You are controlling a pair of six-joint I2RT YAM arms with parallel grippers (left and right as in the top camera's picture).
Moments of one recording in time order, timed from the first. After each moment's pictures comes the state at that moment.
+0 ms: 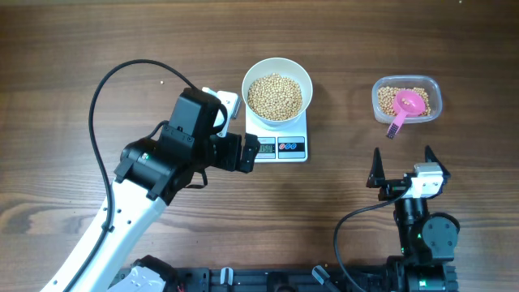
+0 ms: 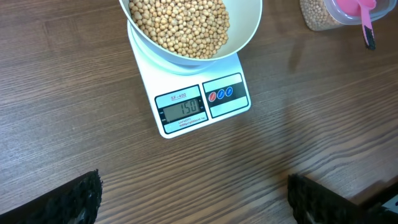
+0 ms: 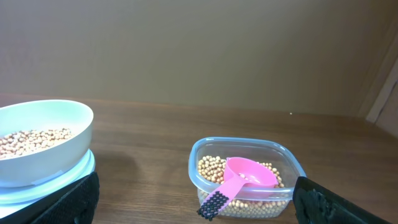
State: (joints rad) left arm -0.49 1.21 1.13 -0.87 0.15 -0.25; right arm -0.01 0.02 0.01 0.00 -0.02 -0.07
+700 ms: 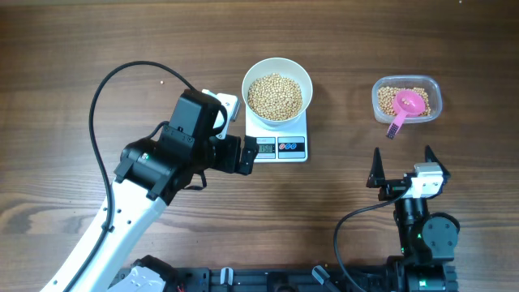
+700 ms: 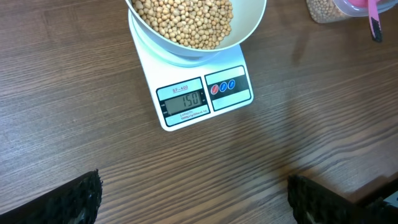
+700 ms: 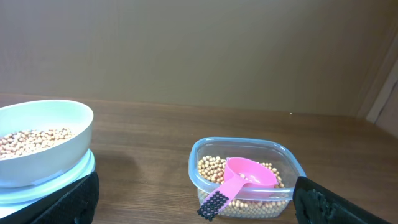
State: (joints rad) left arm -0.49 1.21 1.13 -0.90 0.15 -0.25; right arm -0.01 0.02 0.01 0.00 -0.02 -0.07
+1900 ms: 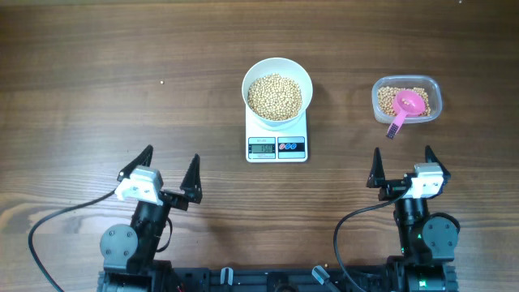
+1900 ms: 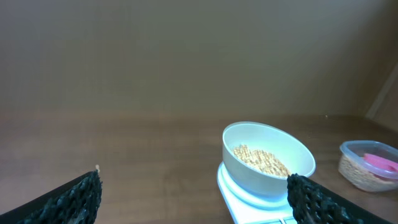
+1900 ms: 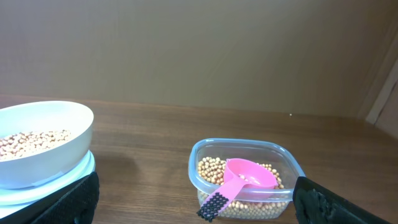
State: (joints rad) left arm -0.09 0.07 0.15 -0.07 0.17 -0.13; right arm -0.01 0.01 0.01 0.00 -0.02 -0.07
